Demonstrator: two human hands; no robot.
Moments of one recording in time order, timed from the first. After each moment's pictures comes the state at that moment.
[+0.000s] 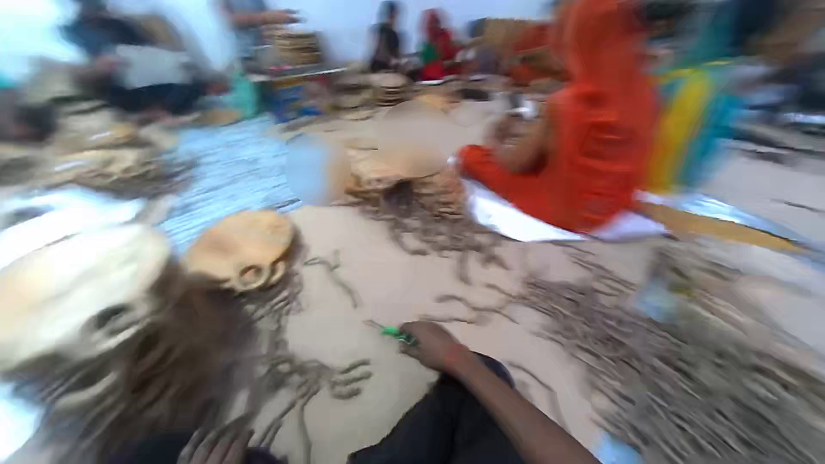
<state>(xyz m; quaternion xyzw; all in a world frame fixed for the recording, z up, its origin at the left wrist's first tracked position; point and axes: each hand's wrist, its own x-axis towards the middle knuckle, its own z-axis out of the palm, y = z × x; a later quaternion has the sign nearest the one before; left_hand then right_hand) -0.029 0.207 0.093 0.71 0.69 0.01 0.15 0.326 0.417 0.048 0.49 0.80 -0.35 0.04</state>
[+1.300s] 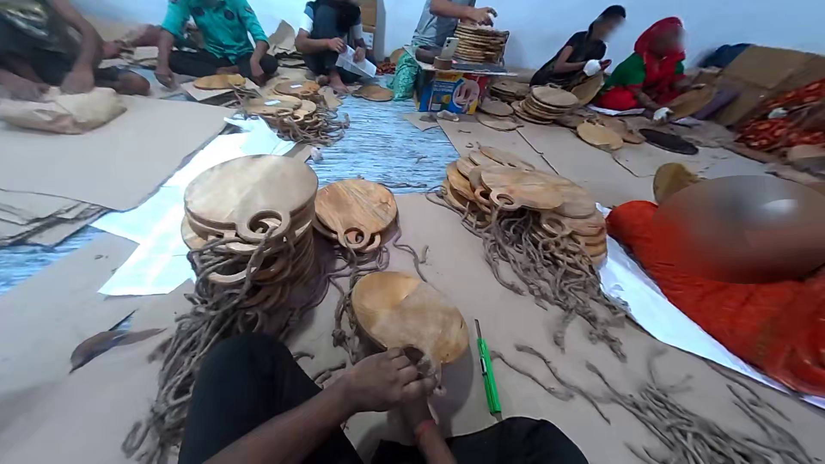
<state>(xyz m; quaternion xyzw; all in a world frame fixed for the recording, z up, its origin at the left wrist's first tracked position) 0.042 0.316 0.007 0.91 0.34 0.22 -0.11 0.192 0.318 -0.020 0.51 0.71 -0.47 -0.11</state>
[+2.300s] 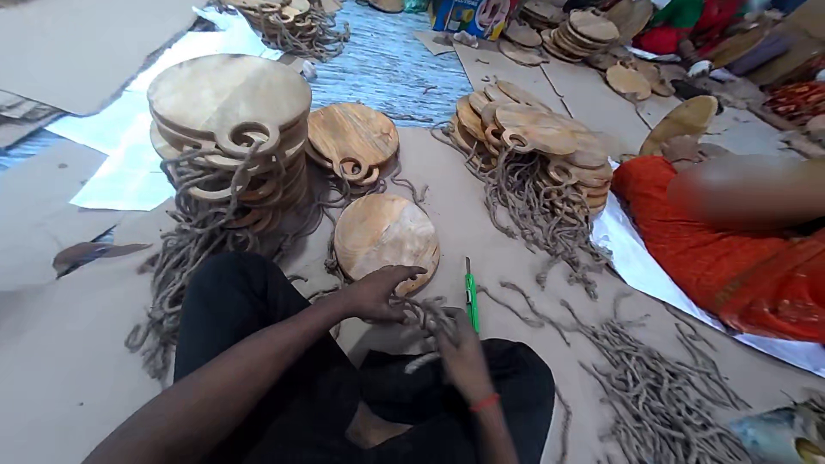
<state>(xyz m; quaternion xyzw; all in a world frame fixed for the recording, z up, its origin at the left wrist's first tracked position) 0.041 0.331 0.032 0.72 0.48 0.24 0.44 0.278 0.313 0.059 0.55 0.67 -0.46 -0.17</state>
